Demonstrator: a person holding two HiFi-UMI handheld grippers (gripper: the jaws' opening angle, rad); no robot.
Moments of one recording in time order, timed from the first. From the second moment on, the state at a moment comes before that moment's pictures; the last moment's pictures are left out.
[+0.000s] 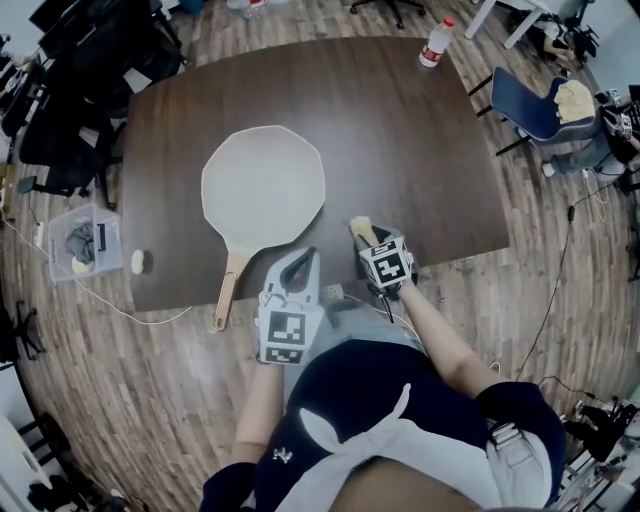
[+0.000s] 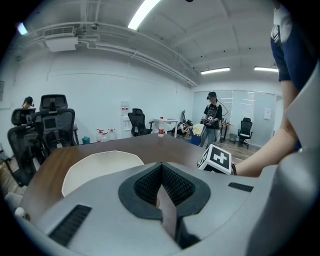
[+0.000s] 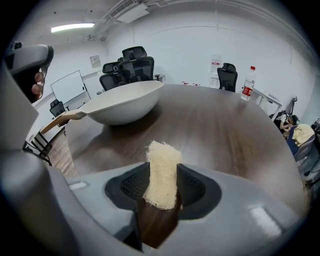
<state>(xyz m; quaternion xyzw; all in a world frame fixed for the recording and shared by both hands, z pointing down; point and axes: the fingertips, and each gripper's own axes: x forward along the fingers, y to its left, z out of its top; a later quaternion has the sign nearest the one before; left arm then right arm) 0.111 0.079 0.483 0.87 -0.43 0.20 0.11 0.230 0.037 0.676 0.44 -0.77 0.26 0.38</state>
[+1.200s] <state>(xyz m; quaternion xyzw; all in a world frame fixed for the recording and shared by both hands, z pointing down) 0.025 0.042 0.499 0.85 -0.44 0.23 0.18 0.186 -0.016 0.599 0.44 -0.80 0.20 0.36</state>
